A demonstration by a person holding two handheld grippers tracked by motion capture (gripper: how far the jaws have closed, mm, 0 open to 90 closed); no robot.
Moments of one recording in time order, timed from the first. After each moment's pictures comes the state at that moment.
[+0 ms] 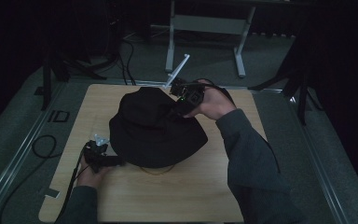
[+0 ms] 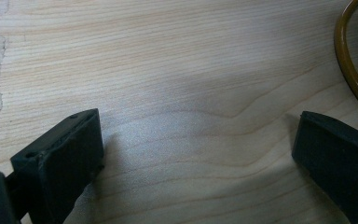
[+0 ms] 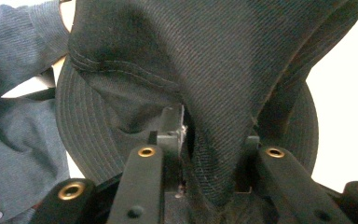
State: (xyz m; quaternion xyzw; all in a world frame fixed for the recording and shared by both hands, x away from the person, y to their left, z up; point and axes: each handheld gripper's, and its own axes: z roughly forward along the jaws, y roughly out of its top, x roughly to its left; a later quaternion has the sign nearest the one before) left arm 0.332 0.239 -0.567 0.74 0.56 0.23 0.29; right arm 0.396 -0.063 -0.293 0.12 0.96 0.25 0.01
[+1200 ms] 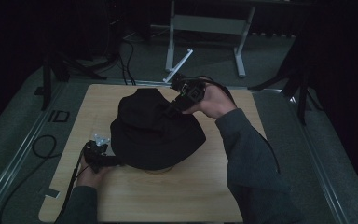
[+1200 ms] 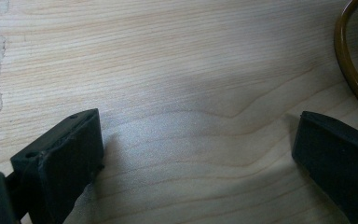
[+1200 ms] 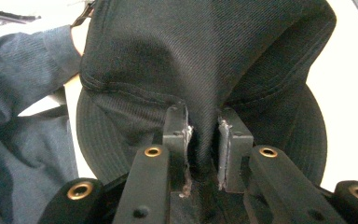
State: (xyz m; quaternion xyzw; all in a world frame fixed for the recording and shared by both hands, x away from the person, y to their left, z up) left arm 0.332 0.238 -0.567 0.74 0.56 0.23 0.29; right arm 0.399 -0.065 -0.285 0.14 0.95 0.28 0.00
